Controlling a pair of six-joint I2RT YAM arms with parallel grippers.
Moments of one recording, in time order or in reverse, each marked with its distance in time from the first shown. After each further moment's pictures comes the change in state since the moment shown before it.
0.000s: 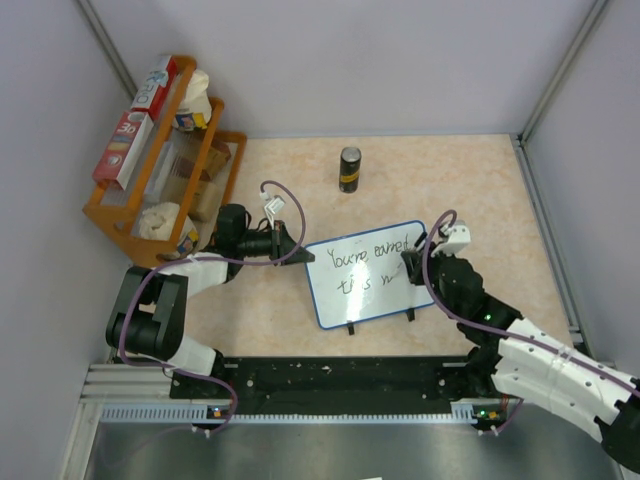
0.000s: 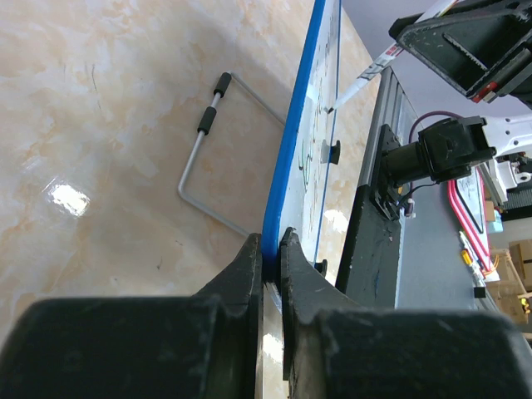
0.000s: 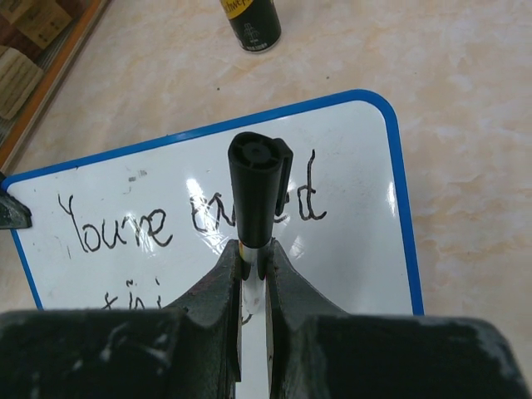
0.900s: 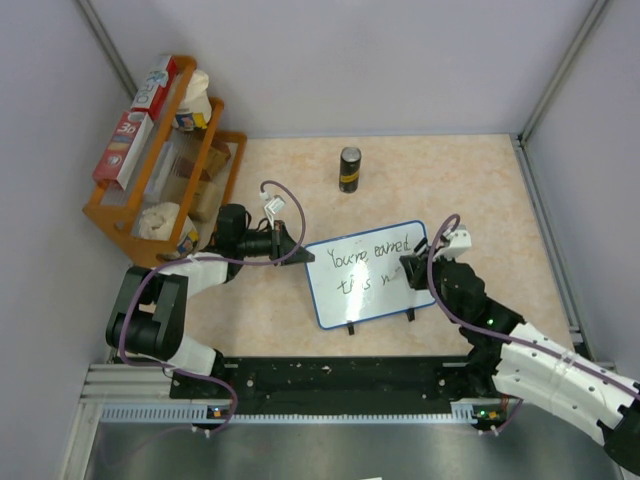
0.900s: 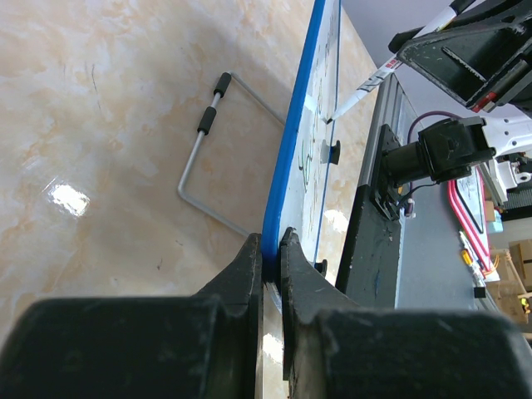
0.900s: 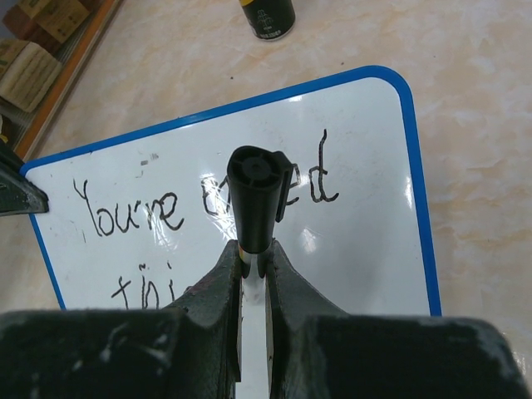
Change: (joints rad) left arm 0.000 0.000 0.000 0.000 0.000 0.000; right arm 0.012 -0.039 -0.020 -0.011 -0.016 0.031
